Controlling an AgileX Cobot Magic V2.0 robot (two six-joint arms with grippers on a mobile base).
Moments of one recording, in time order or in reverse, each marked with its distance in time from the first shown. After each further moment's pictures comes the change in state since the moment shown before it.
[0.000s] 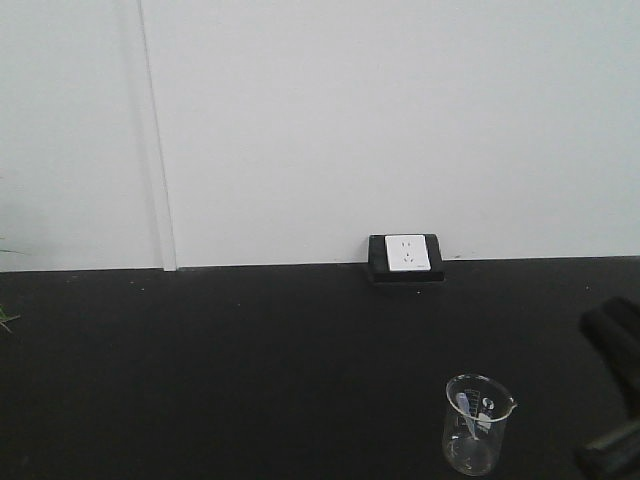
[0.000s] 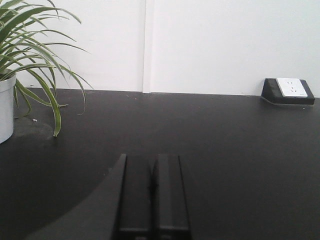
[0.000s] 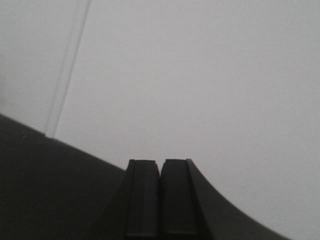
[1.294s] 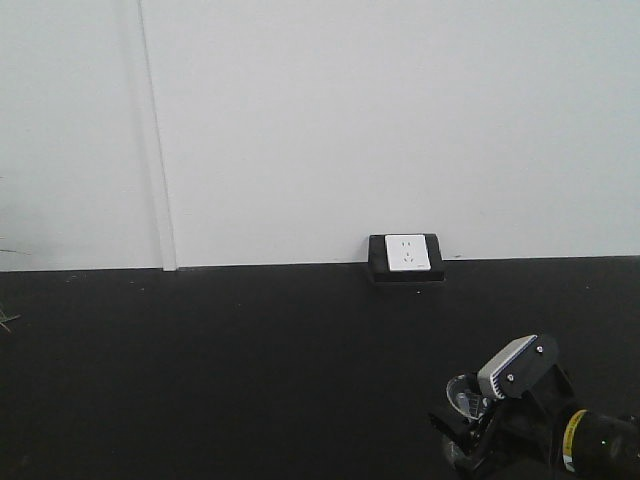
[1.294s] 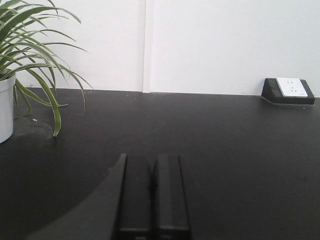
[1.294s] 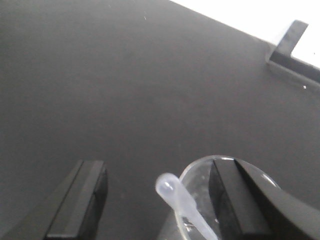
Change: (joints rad) left arm 0.000 0.000 0.000 0.000 0.000 0.000; right arm 0.000 0.720 -0.285 -0.355 0.003 0.243
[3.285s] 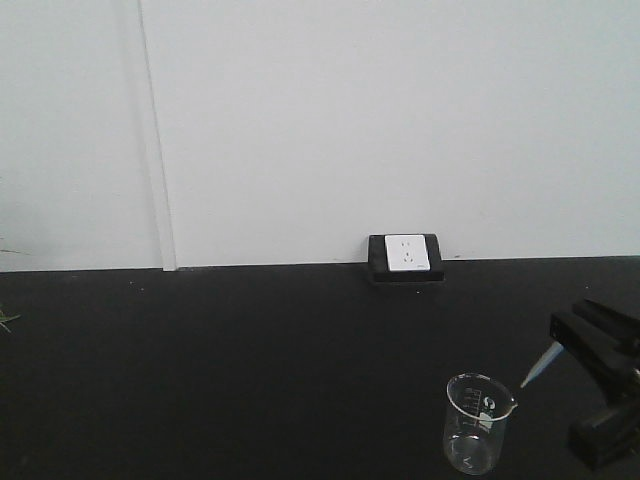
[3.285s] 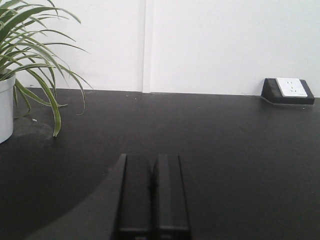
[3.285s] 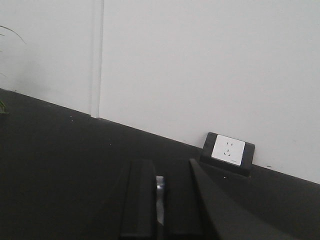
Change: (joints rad) left arm 0.000 0.000 0.000 0.000 0.000 0.000; right arm 0.000 -0.828 0.209 -0.105 0.187 0.445
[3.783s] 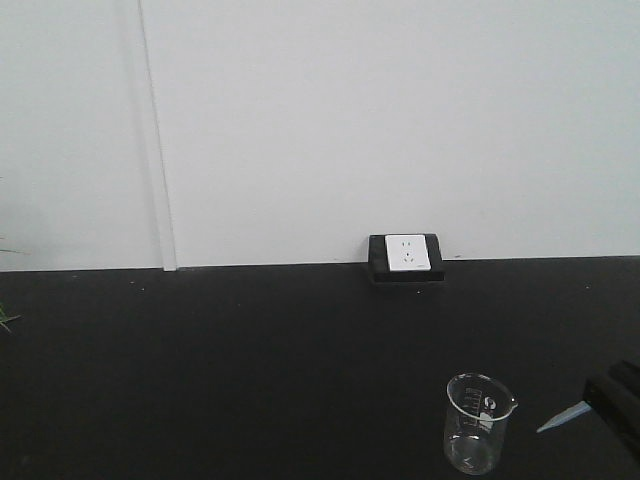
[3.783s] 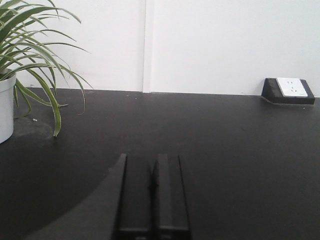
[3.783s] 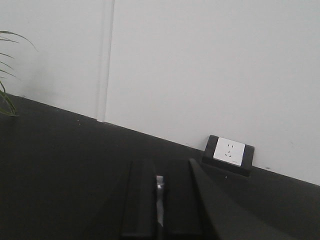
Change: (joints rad) left arm 0.000 0.000 0.000 0.000 0.000 0.000; right arm 0.000 -0.195 0.153 -0.004 0.000 0.009
